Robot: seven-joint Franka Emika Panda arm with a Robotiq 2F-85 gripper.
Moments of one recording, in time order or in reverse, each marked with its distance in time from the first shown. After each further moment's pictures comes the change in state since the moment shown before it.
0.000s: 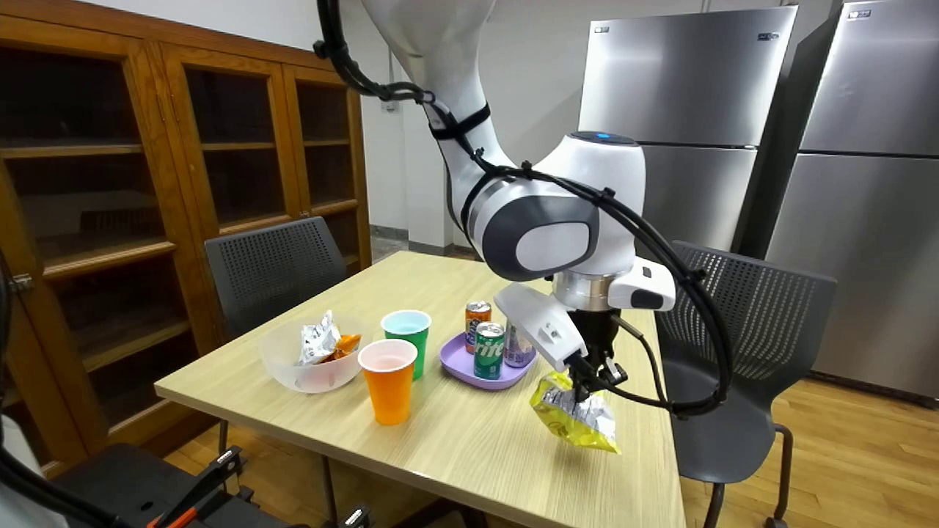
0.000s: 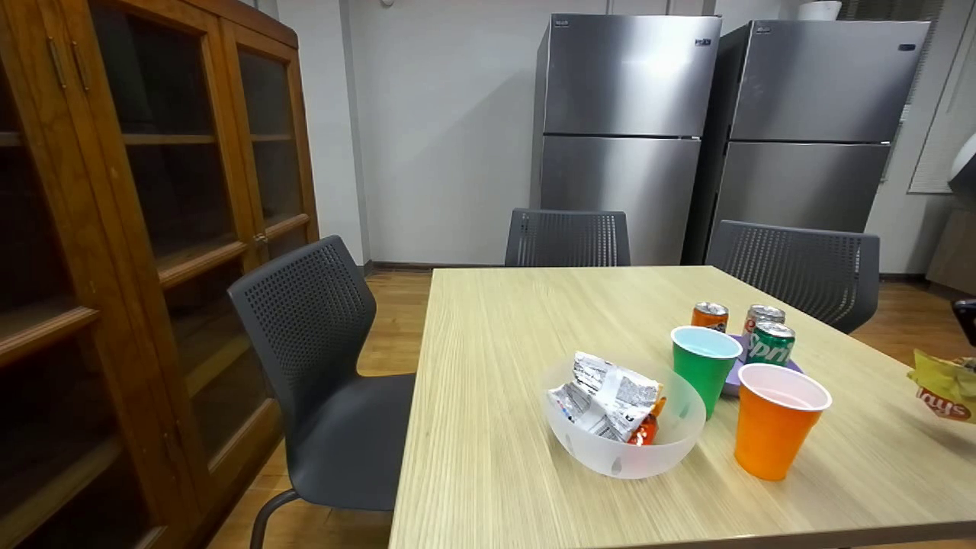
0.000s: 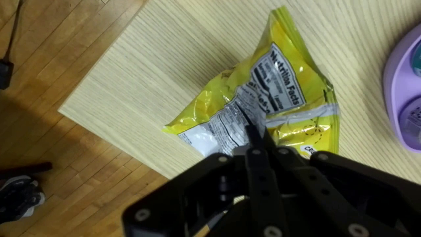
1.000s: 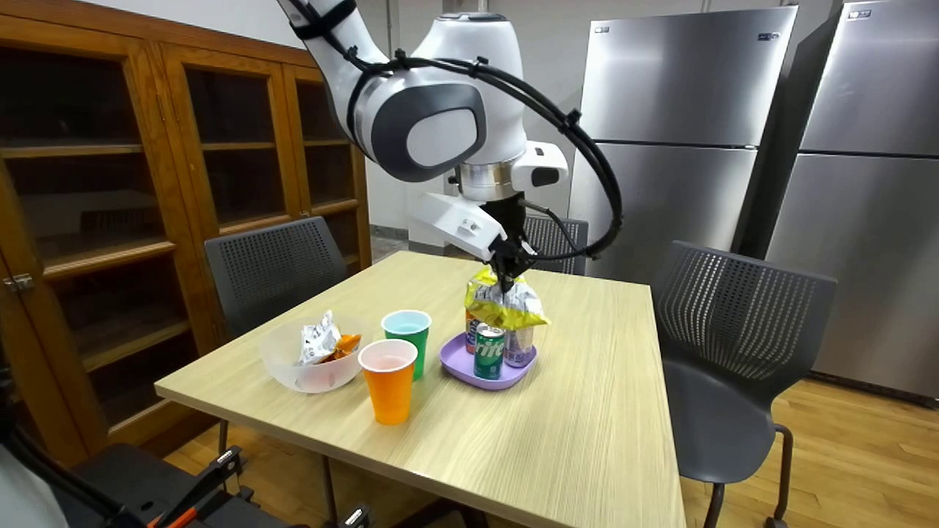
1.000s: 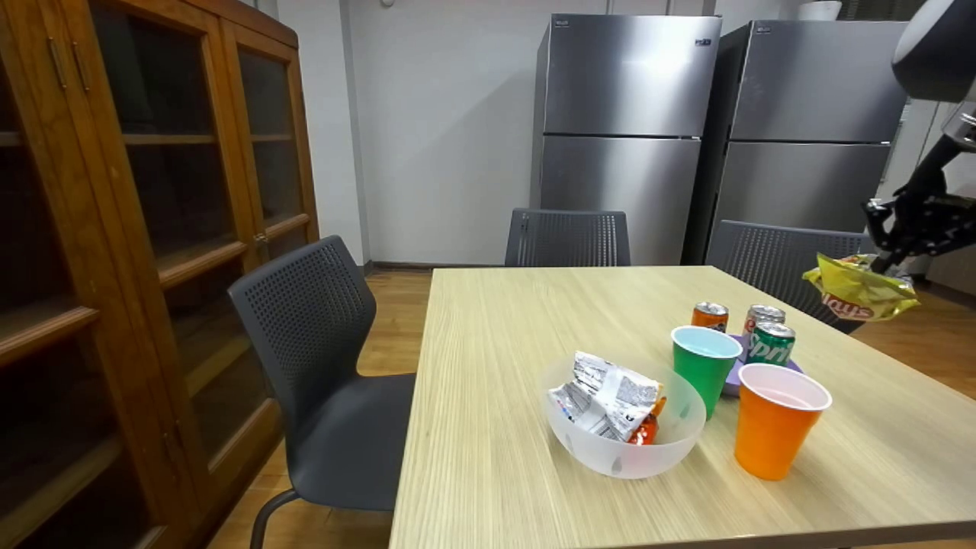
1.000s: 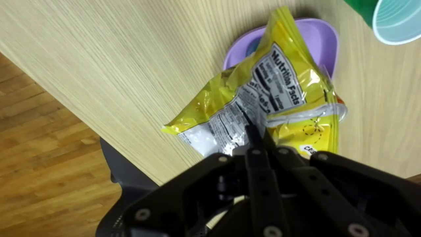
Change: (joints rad) arm 0.115 -0.373 0.149 -0.202 0.016 0.044 -0.107
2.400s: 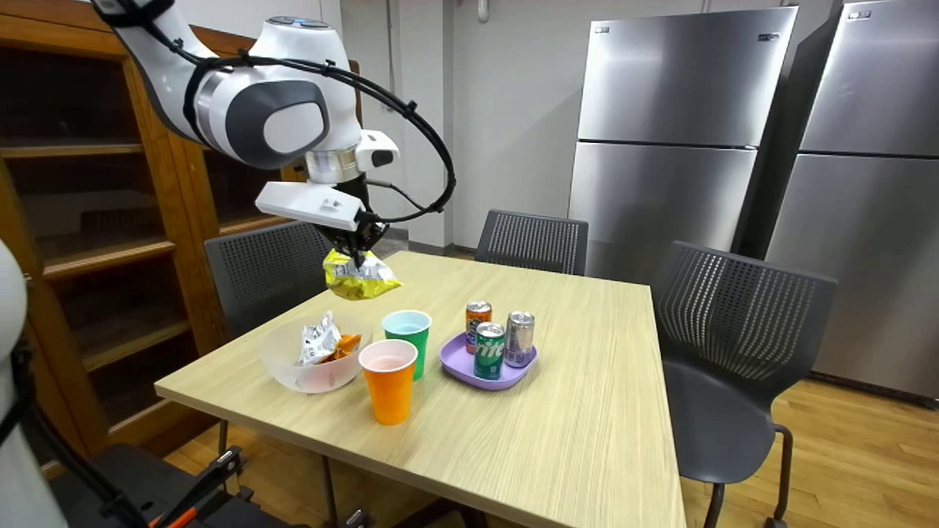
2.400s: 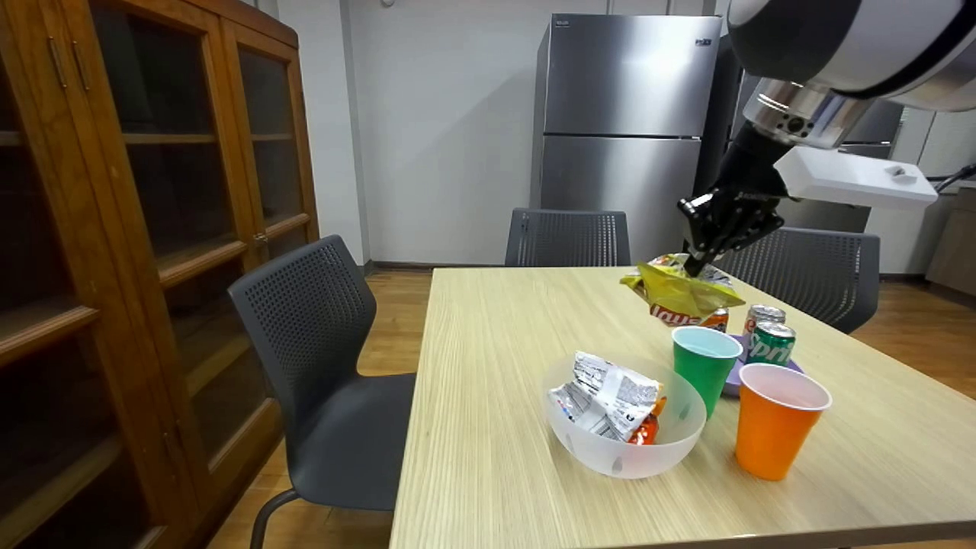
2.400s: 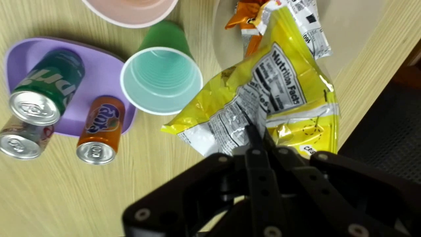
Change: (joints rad) arm 0.400 -0.115 0.121 -0.126 0.031 0.016 -0.049
